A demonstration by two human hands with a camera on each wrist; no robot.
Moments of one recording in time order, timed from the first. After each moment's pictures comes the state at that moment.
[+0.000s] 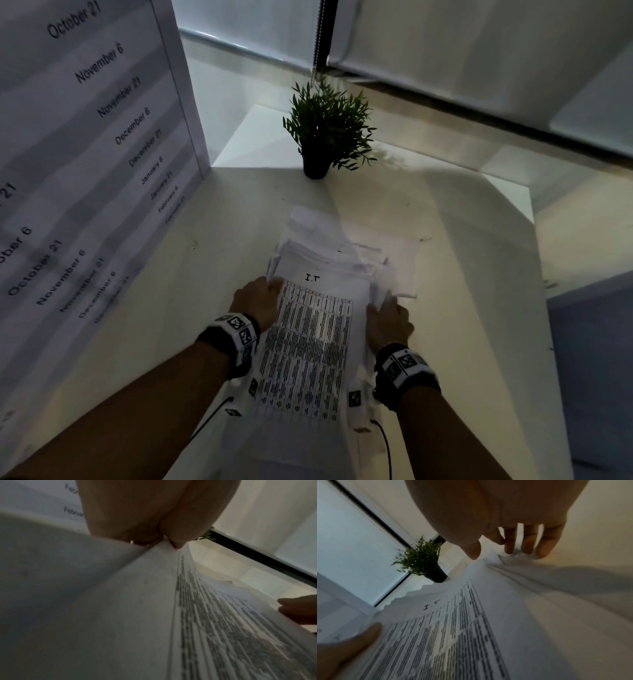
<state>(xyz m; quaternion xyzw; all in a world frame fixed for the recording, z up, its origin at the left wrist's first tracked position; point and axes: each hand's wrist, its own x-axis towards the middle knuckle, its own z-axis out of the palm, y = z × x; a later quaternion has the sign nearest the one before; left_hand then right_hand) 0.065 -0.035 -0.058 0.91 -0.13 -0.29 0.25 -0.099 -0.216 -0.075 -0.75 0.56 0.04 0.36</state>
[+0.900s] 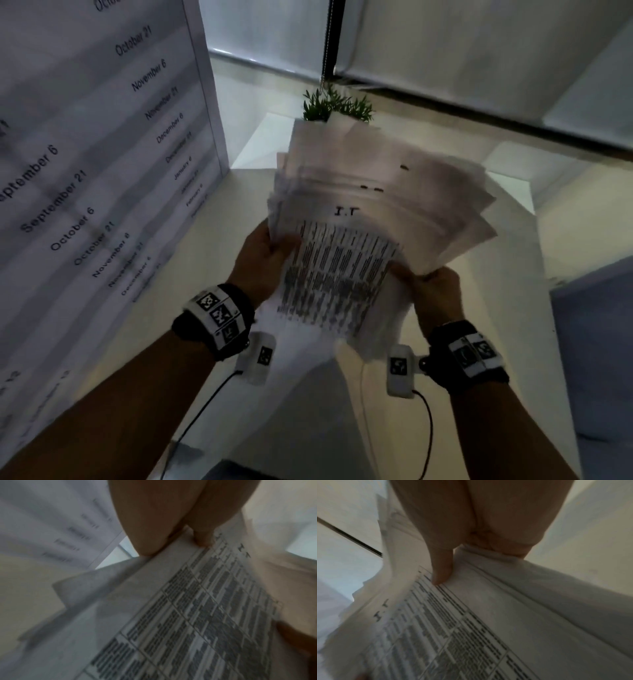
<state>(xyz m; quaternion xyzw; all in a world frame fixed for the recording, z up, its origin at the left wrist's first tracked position) 0.044 -0.003 0.068 0.71 -0.22 -0.21 0.63 -0.129 -0.206 0.055 -0.66 0.41 -0.25 0.58</state>
